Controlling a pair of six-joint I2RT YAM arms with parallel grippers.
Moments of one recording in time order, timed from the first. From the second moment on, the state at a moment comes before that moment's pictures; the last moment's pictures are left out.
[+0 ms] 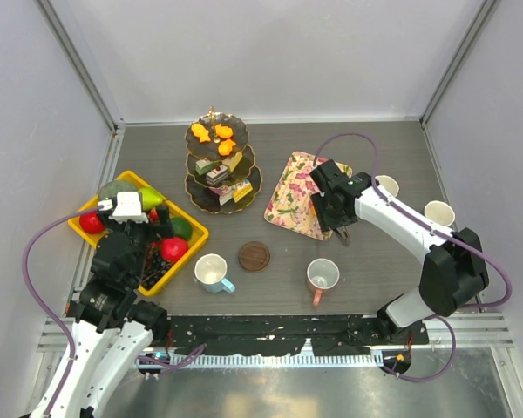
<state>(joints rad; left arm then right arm) -0.37 0.39 0.66 -0.36 -0.42 0.00 0.55 1.50 1.17 -0.90 0.22 0.24</state>
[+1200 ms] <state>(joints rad) -0.37 0.39 0.66 -0.36 -0.42 0.00 0.56 1.53 1.20 -0.96 0.24 0.20</state>
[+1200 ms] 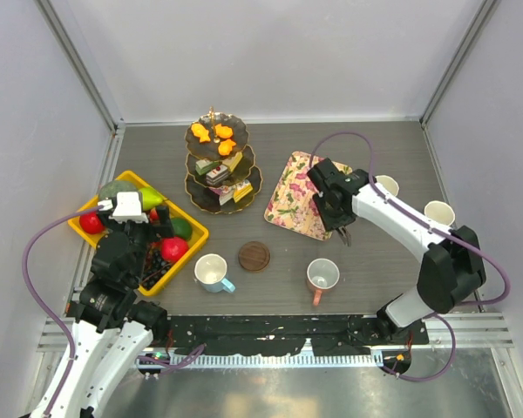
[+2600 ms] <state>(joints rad) -0.37 0.39 0.66 -0.36 -0.42 0.00 0.97 1.89 2.20 -1.01 0.33 -0.20</state>
